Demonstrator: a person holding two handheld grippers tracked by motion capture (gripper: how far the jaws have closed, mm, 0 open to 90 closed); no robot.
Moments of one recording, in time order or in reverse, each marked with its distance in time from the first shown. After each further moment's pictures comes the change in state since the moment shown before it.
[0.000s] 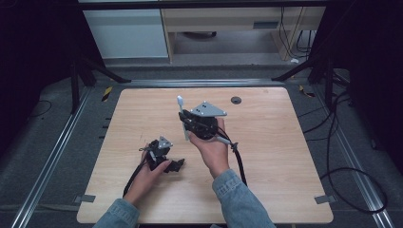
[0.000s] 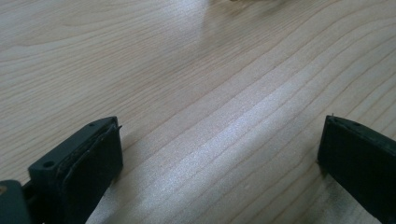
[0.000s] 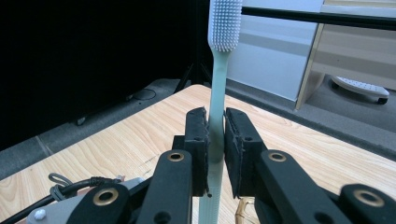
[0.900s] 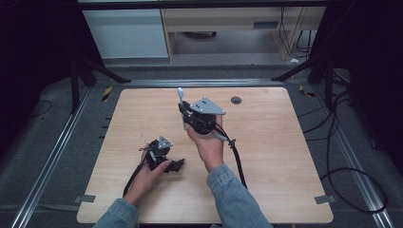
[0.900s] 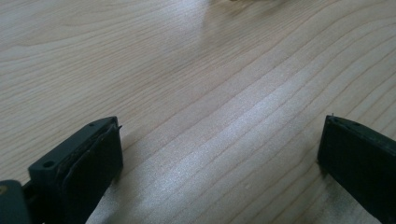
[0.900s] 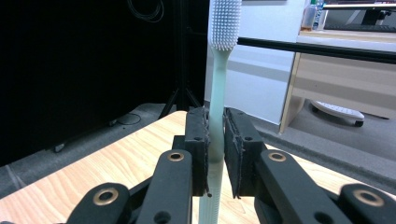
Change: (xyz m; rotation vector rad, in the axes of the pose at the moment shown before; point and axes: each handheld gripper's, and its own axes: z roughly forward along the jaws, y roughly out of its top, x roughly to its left) left arm 0.000 0.000 0.000 -0.001 0.001 0.002; right arm -0.008 0.001 0.018 -0.113 -0.068 -0.013
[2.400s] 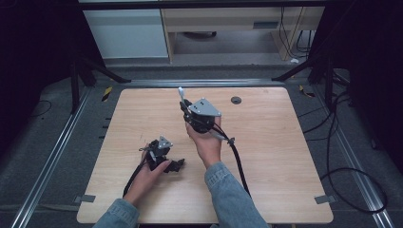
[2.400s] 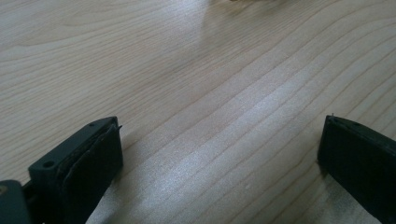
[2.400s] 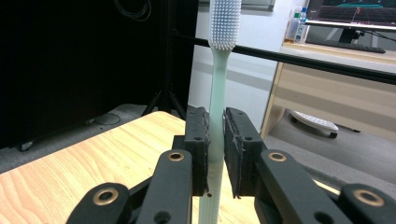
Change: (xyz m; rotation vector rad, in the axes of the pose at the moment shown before) left arm 0.000 0.000 0.000 -0.002 0.001 0.000; right arm -0.007 -0.015 0.017 -0.032 -0.061 -0.075
